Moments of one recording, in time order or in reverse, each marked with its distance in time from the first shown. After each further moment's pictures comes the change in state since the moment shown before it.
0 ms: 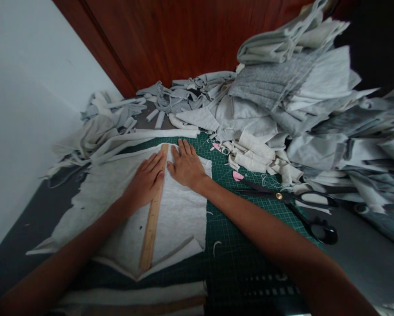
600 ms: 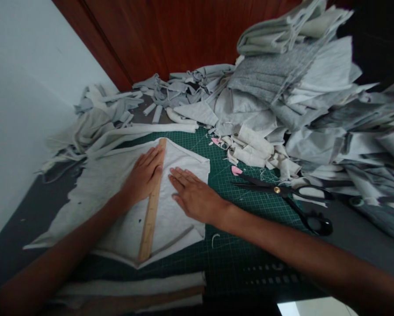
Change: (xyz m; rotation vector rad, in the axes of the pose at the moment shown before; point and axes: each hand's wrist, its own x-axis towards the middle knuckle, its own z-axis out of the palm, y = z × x) left_hand 0.003 -0.002 0.003 -0.072 0.020 0.001; right_hand -0.104 -0.004 -0.023 0.157 -0.185 -0.337
